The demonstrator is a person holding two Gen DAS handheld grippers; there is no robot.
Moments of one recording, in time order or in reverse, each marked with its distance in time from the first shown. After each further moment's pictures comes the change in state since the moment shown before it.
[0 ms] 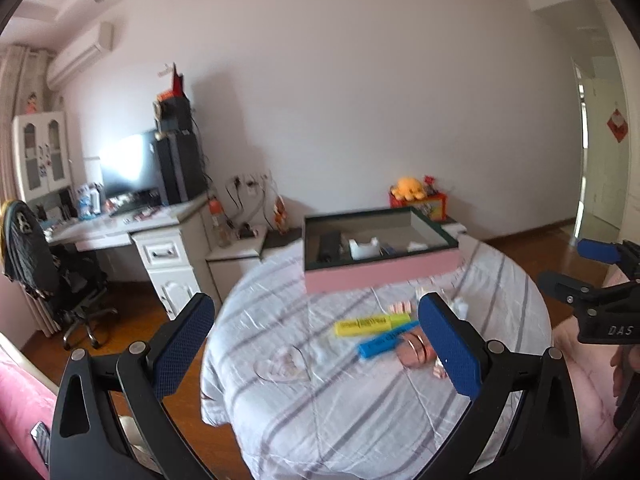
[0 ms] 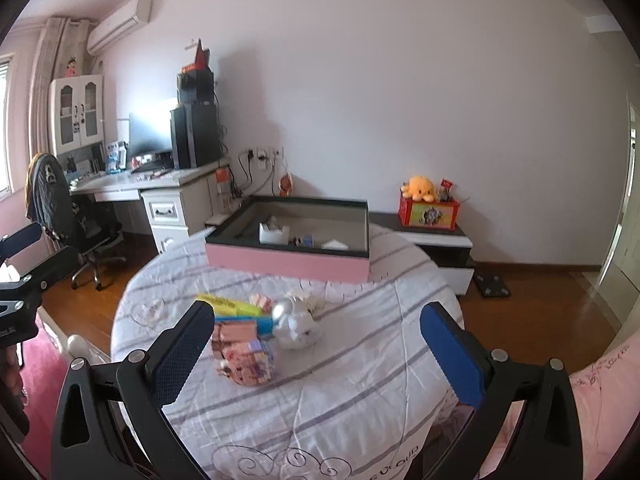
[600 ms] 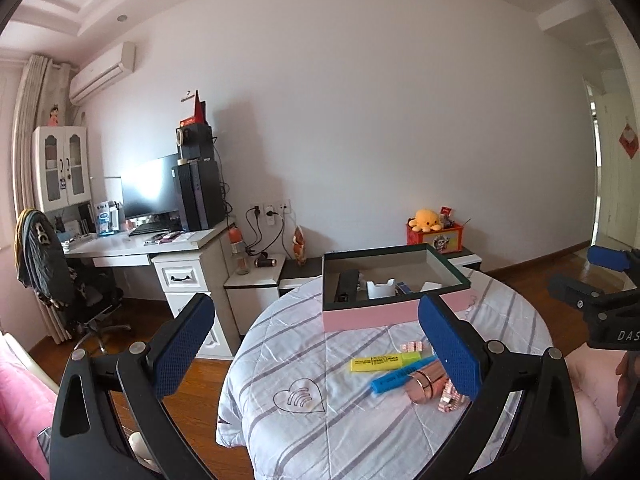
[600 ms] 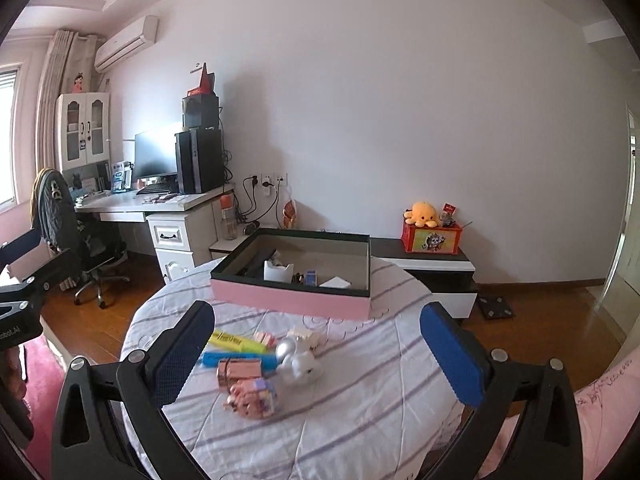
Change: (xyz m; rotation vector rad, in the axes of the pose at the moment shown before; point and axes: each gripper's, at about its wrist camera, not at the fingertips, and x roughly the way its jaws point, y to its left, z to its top) left arm -0.027 0.011 0.027 -0.024 -0.129 0.076; right arm -0.024 0.002 0.028 -0.004 -0.106 0.017
